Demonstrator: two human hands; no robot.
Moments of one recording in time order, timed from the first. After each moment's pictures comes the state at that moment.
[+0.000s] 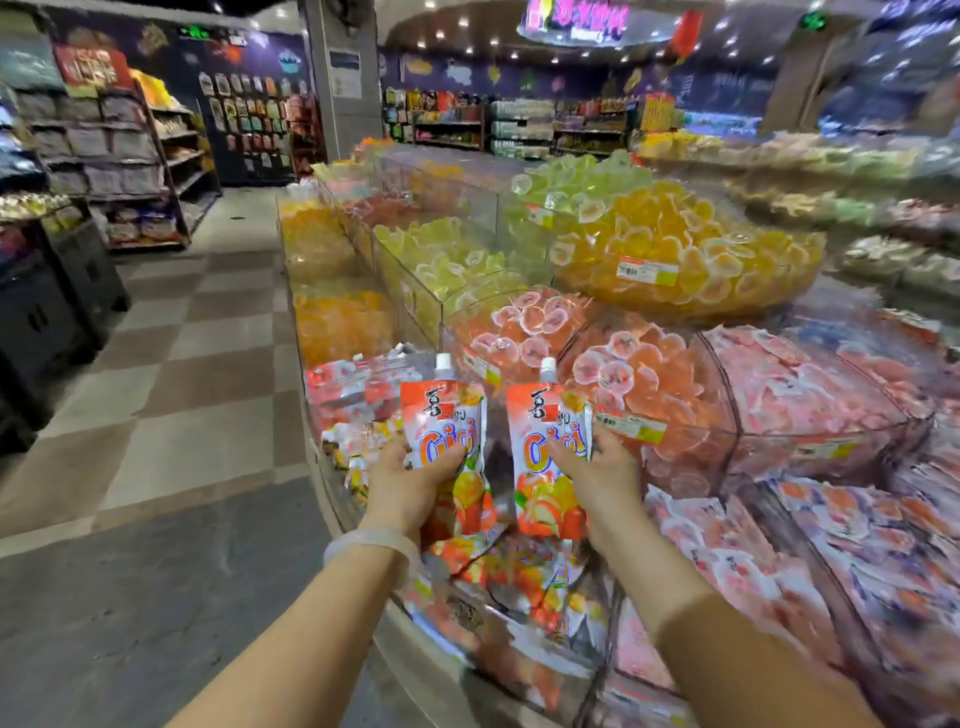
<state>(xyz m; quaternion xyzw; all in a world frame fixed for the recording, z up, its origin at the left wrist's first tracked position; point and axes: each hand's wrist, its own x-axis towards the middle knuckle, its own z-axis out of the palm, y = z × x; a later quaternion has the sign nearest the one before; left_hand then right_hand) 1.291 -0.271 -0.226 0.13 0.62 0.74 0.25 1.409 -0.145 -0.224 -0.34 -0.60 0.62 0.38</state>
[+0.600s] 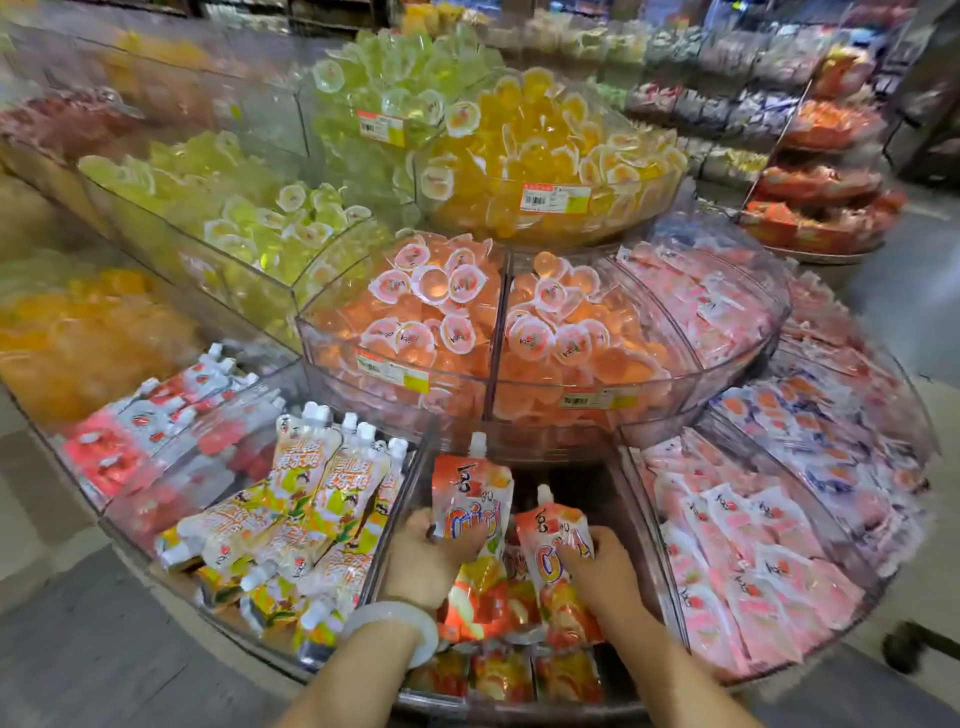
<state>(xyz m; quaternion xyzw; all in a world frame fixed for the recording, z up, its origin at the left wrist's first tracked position) 1.200 -0.179 -0.333 0.29 0.68 0.49 0.46 1.376 -0.130 -0.354 -0.71 -0.52 0.41 0.23</state>
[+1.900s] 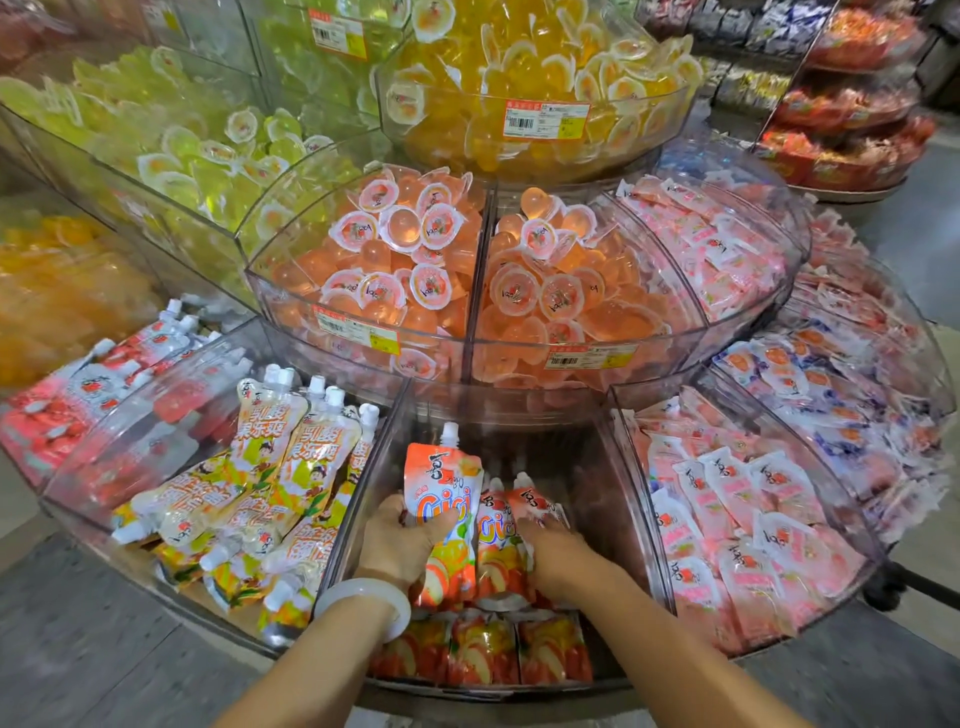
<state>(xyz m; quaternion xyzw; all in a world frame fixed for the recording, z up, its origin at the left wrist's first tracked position) 1.202 -0.166 -0.357 0.20 0.71 0.46 0.49 1.369 -0.110 -0.379 -0.55 -0.75 0.31 -0.22</state>
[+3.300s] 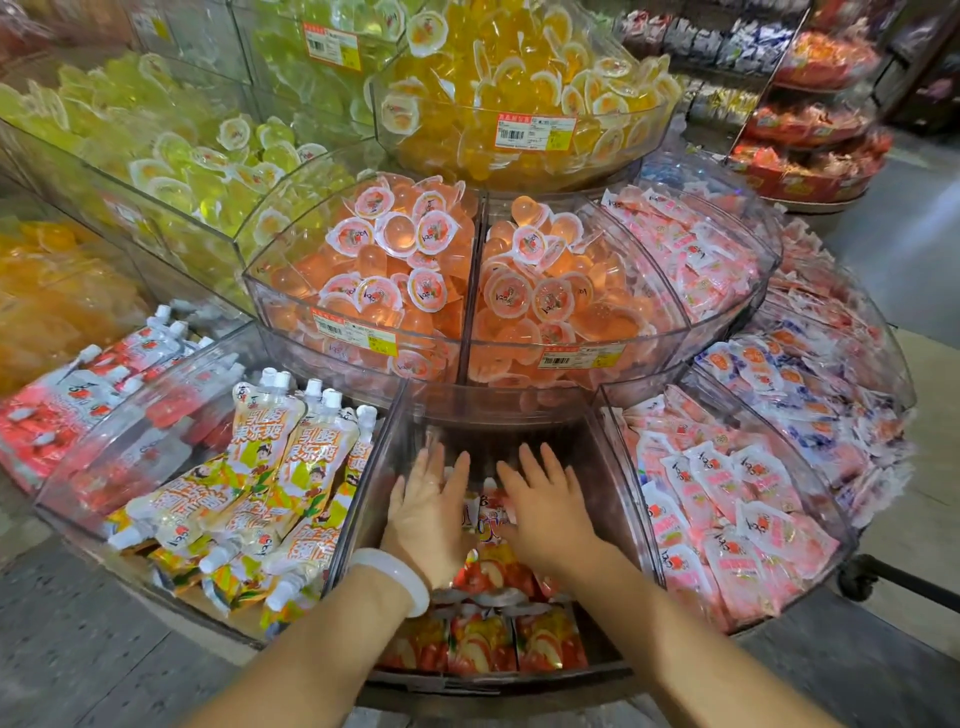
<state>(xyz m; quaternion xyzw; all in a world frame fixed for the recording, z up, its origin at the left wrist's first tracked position) 1.212 -0.157 -0.345 0.66 0.73 0.03 0.17 1.350 -0.117 -0.332 -0.54 -0.82 0.15 -0.08</state>
